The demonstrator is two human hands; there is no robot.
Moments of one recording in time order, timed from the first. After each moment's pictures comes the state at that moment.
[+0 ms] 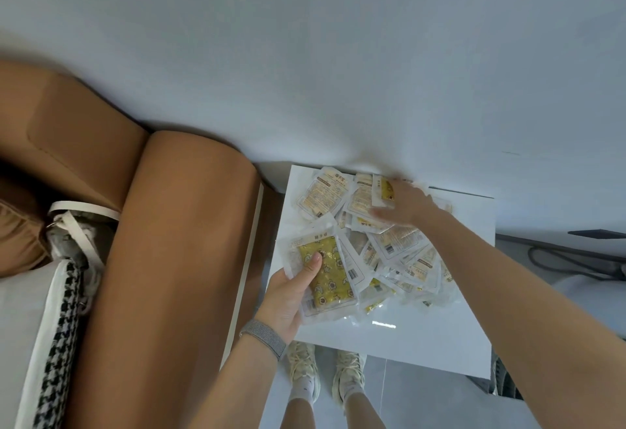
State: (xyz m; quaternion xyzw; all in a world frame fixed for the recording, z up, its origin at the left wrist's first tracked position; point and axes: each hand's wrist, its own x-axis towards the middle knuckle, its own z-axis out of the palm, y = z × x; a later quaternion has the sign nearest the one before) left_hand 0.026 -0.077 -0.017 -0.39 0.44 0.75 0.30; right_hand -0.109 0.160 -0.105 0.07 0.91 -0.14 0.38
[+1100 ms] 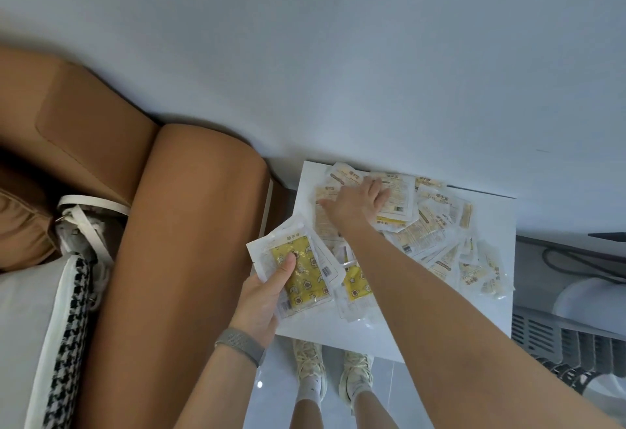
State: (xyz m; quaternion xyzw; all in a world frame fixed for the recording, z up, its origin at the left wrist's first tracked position) left_hand 0.030 -0.125 -0.025 -0.42 0.45 0.75 0.25; right_hand -0.101 0.015 -0.108 0.17 0.93 -0.12 0.30
